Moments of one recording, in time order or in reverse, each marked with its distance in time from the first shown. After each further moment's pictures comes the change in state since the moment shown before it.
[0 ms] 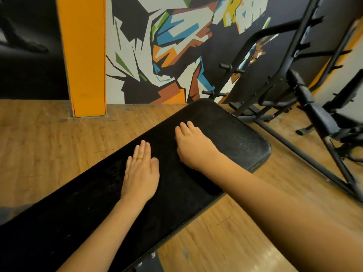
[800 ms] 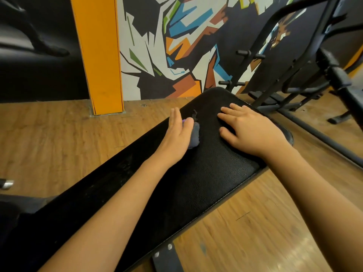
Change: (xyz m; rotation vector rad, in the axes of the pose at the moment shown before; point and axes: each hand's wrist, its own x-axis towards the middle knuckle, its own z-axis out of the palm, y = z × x) left_hand 0.047 0.082 -0.016 -0.377 -0.179 0.053; right_hand -0.040 0.091 -0.025 0.013 0.083 -0.043
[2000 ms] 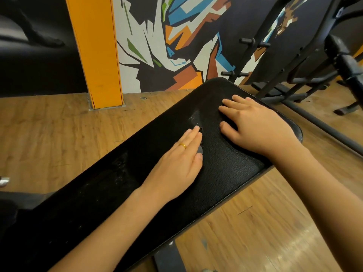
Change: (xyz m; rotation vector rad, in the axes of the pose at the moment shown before) left_hand -0.057 -0.020 0.011 0.526 -0.117 0.385; right_hand 0.001 0.000 0.001 -0.017 0.004 -0.003
